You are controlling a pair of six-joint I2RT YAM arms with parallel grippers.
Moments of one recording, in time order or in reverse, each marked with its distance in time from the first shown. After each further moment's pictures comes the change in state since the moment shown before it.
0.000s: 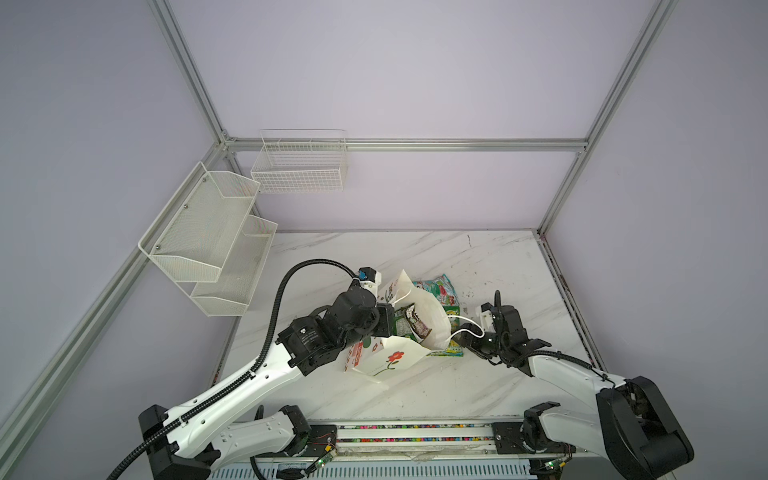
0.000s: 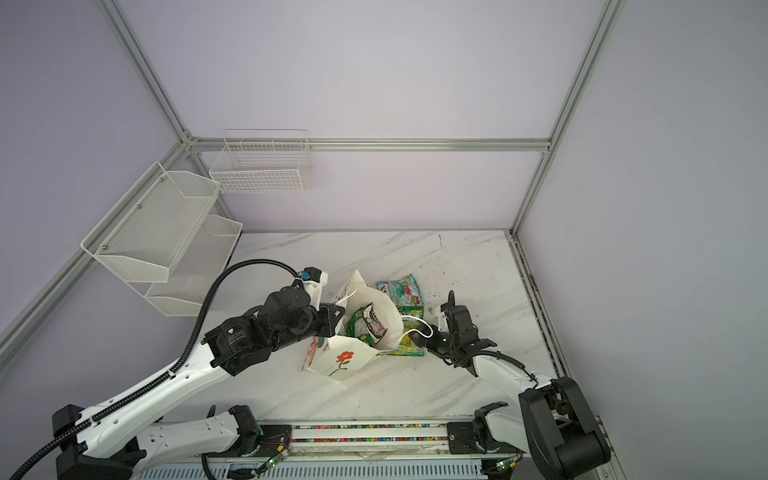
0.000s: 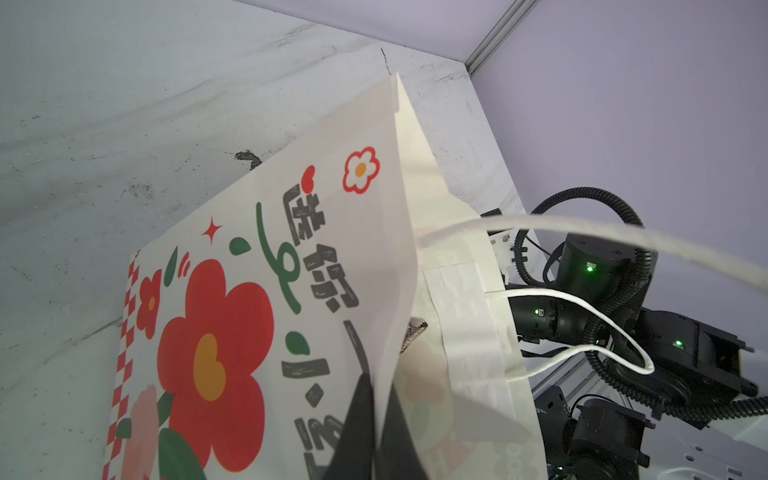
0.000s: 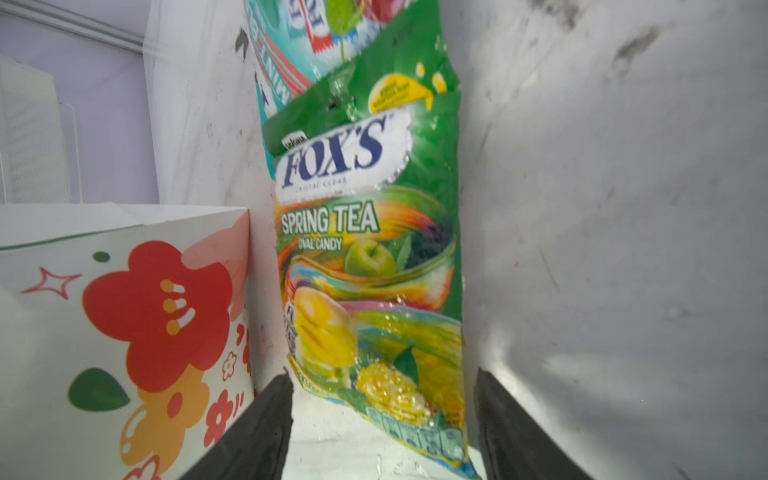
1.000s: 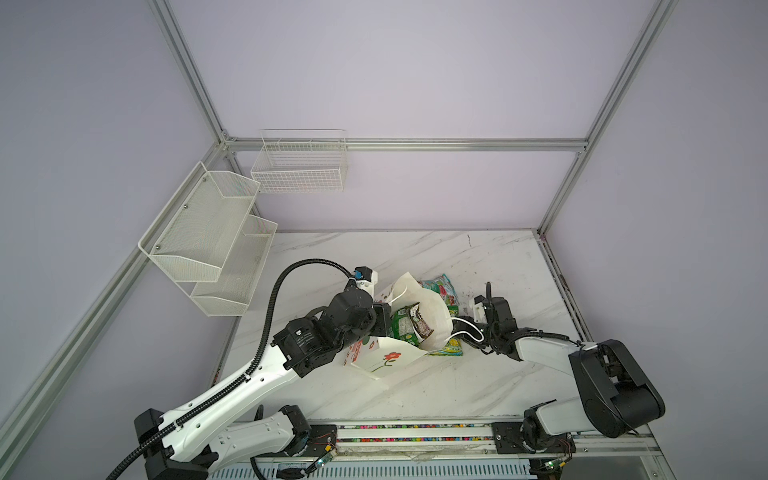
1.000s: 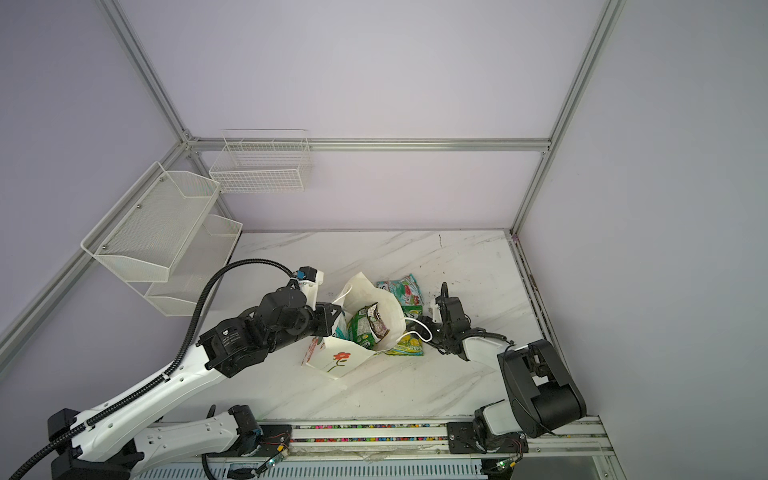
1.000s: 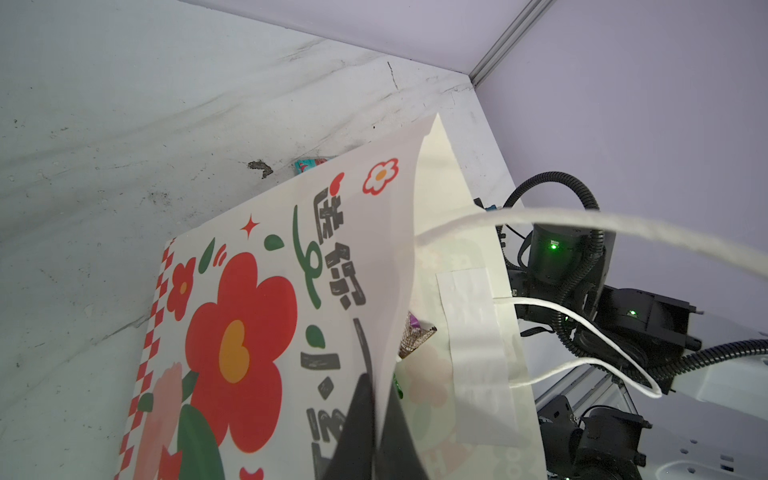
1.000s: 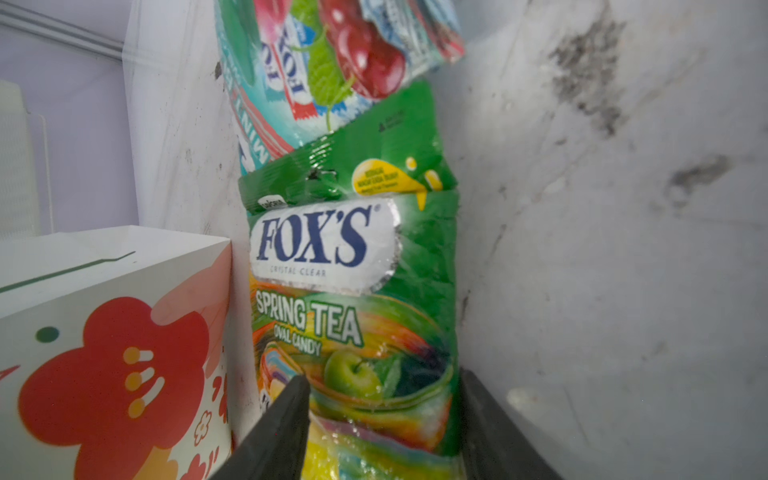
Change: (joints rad) left arm 0.000 -0.019 0.000 -0.011 -0.026 0.000; right arm 0.003 0.230 0.059 0.141 0.006 -0.022
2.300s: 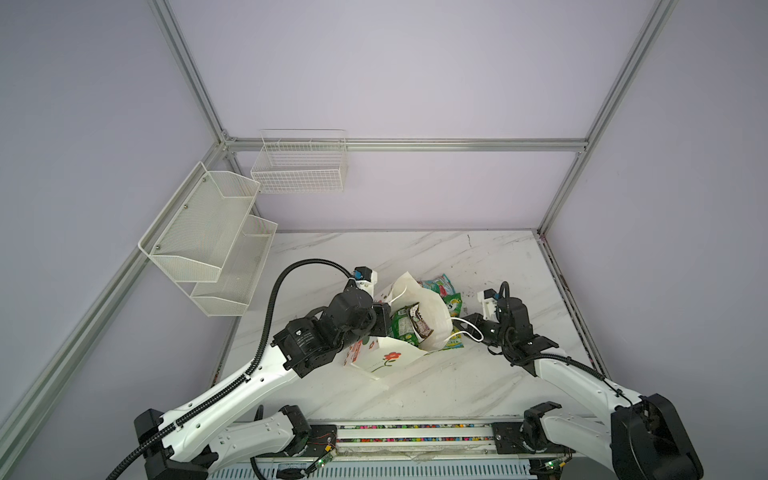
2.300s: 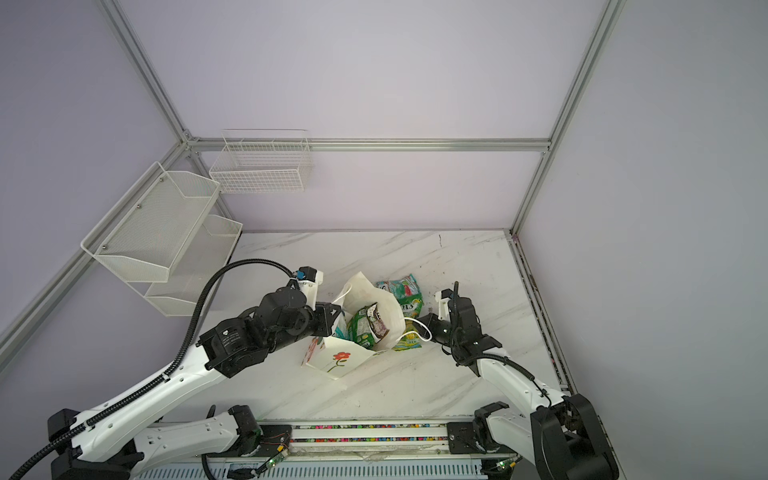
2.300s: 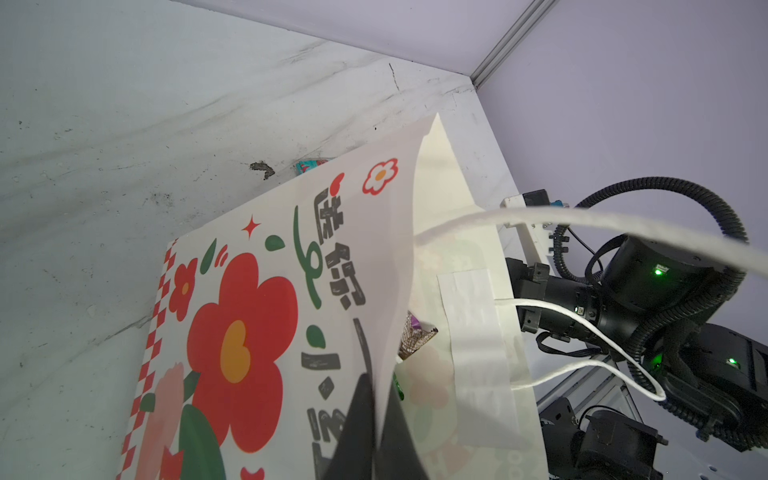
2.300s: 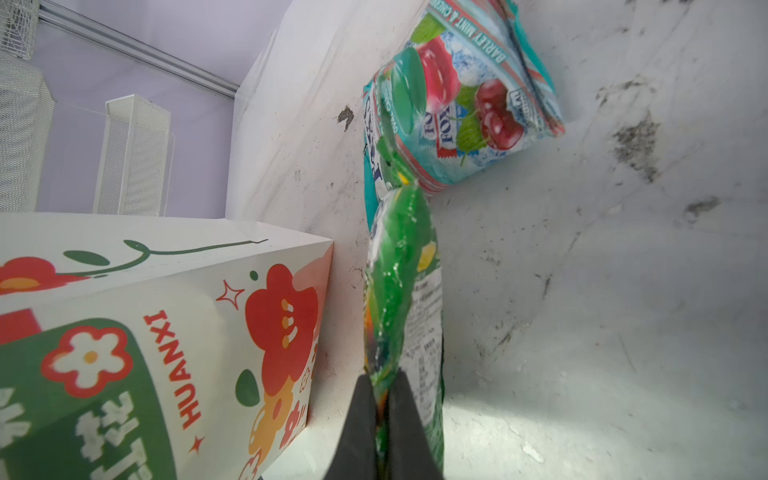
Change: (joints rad) left arm 0.000 0.000 0.000 0.000 -0.008 0.000; right arm 0.003 -0.336 -0.025 -0.090 -0.017 0.030
